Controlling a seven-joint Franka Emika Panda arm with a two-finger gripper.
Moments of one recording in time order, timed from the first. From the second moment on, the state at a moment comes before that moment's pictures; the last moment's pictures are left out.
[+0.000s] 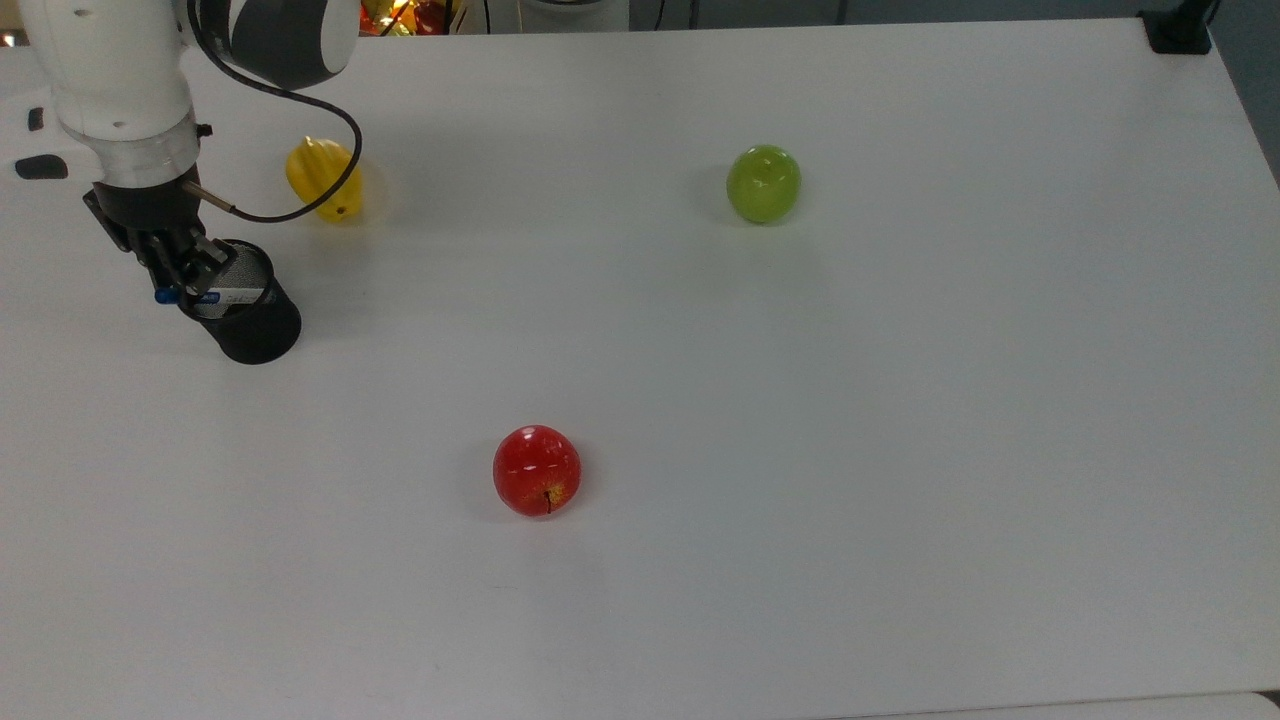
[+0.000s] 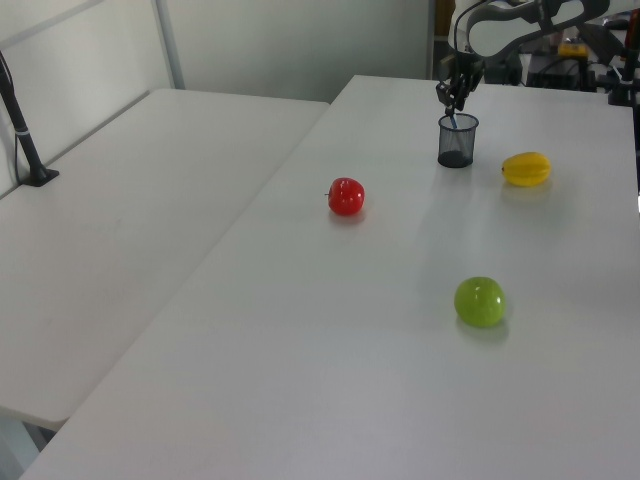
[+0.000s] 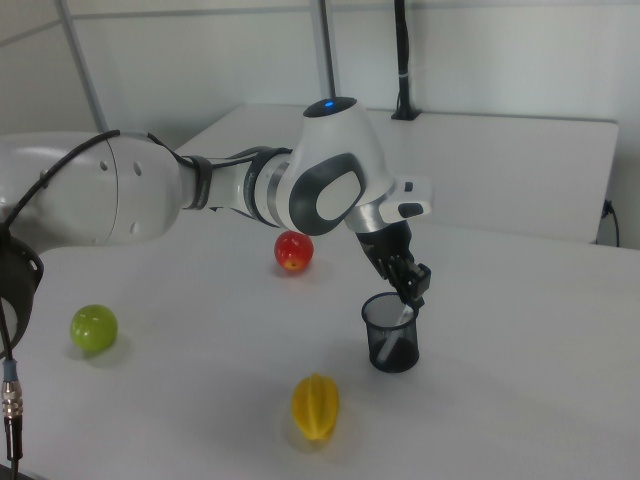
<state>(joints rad) -0.31 0.48 -0.03 -1.52 -0.17 2.24 0.17</state>
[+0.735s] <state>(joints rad) -0.35 0.43 -0.03 -1.48 -0.11 2.24 0.18</state>
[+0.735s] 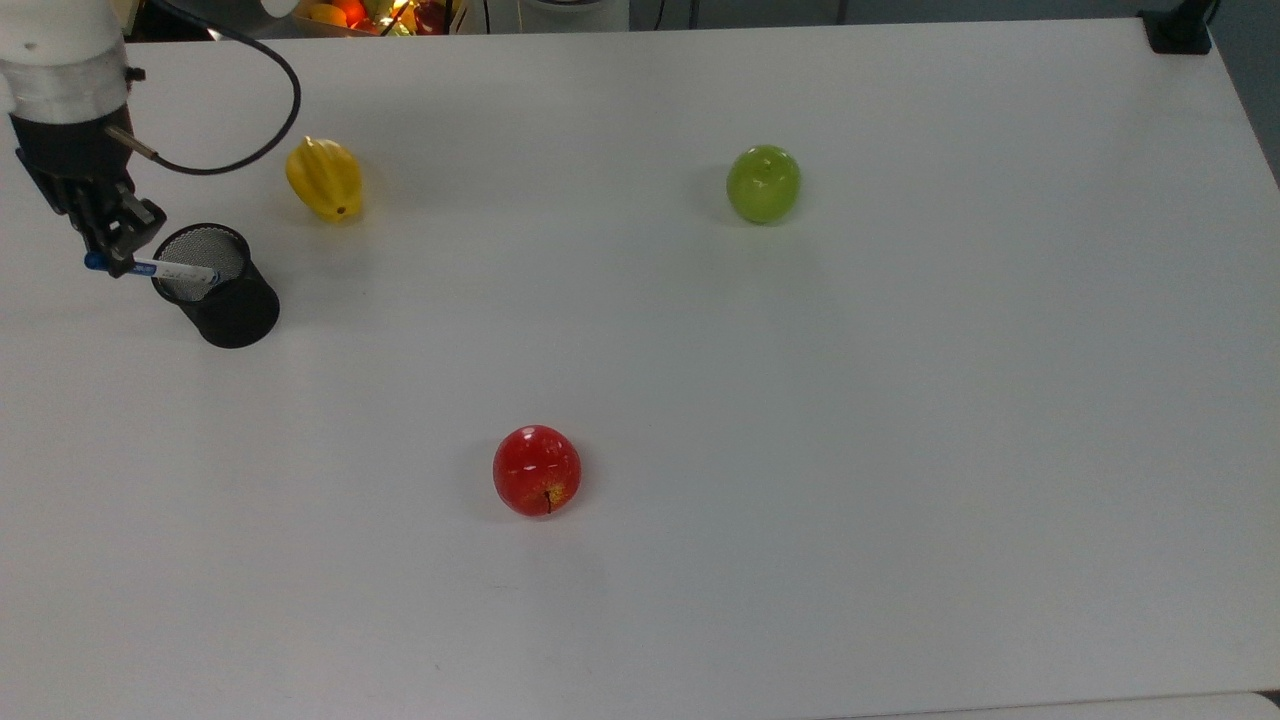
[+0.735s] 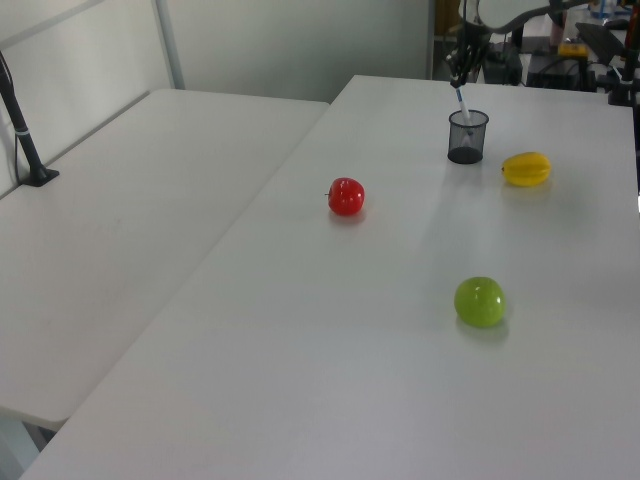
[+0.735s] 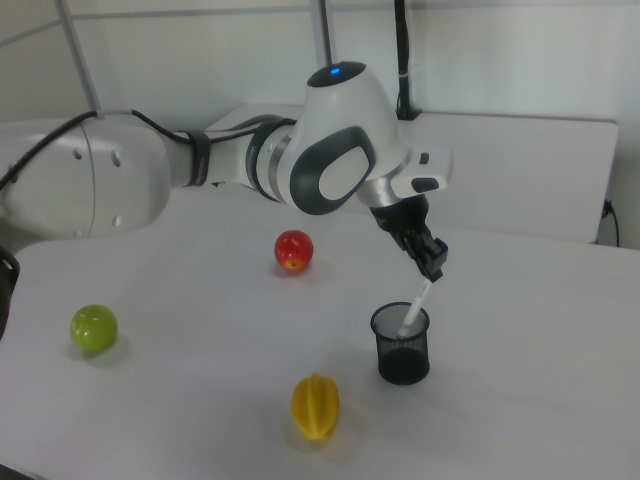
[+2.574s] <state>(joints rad) 0.00 0.37 0.01 -1.53 -0.03 1.62 -0.03</state>
